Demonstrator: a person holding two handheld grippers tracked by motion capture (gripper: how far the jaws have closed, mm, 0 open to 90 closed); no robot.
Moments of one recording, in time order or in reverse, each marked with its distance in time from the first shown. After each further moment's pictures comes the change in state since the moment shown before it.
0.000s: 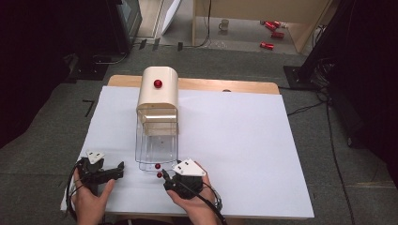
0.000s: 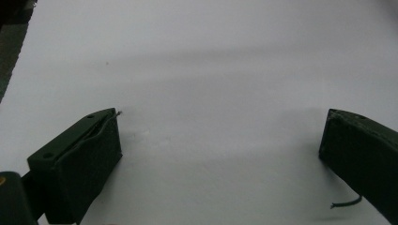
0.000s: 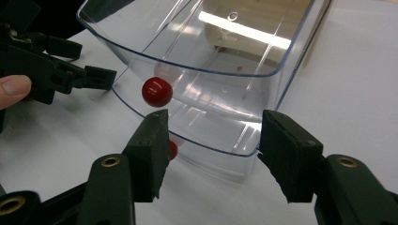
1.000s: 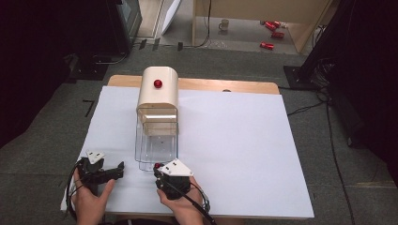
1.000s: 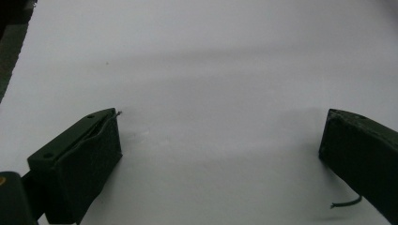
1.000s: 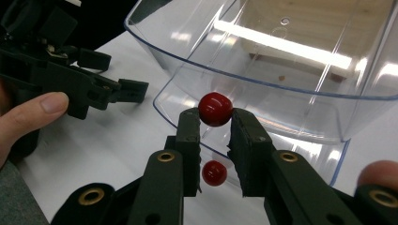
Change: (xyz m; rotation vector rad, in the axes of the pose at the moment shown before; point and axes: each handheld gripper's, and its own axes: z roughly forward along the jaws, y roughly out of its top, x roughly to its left) left arm 0.000 0.000 0.000 0.000 0.000 0.000; right arm 0.024 0.005 0.016 -0.022 0.062 0.025
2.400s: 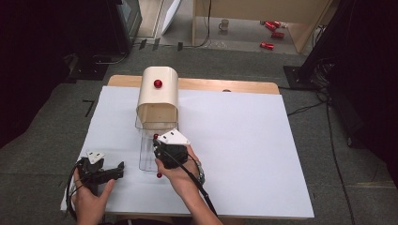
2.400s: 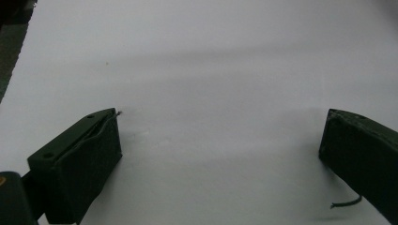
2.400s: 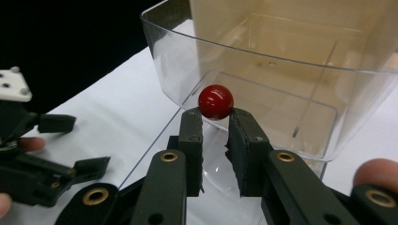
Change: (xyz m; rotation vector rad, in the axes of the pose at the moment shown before) left arm 0.000 0.000 0.000 0.002 -0.001 0.001; right arm -0.025 0.069 0.027 -0.055 -0.062 -0.027
